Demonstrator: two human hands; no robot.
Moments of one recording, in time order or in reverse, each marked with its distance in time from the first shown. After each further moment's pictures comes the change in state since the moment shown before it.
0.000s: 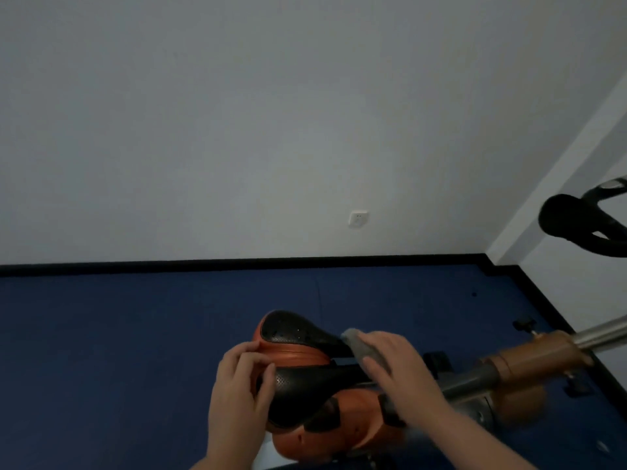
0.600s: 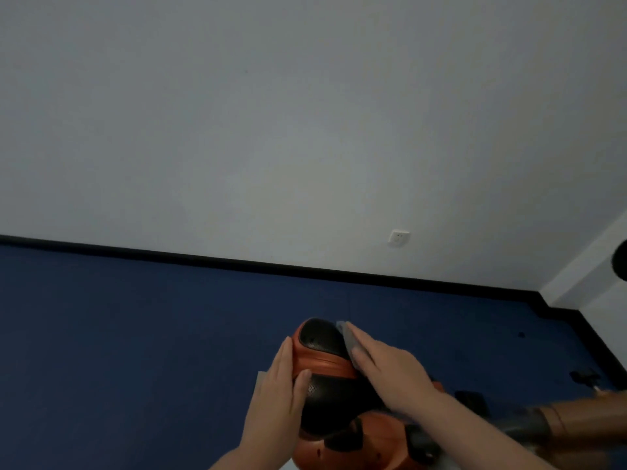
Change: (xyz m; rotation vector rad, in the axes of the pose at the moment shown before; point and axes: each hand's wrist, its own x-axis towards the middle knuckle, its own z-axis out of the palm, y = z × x) left_hand 0.001 0.009 -0.002 0.074 -0.285 -0.278; right_hand 0.060 -0.052 0.006 -0.151 -0.253 -0.066
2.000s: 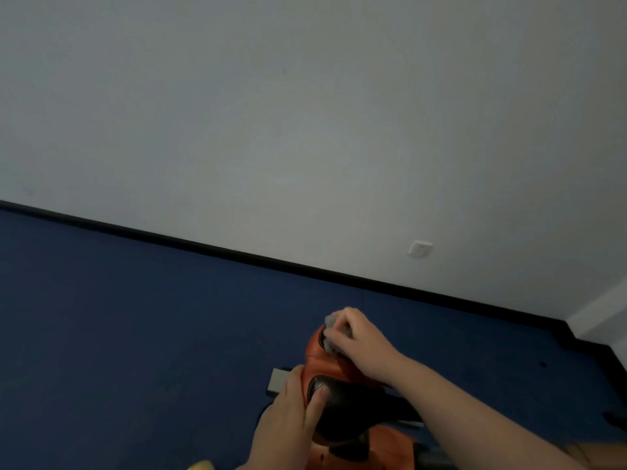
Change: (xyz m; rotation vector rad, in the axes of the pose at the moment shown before) left_hand -0.020 0.006 -0.008 -0.013 -0.067 -0.153; right_hand 0.056 -0.058 -0.011 0.469 -0.066 -0.087
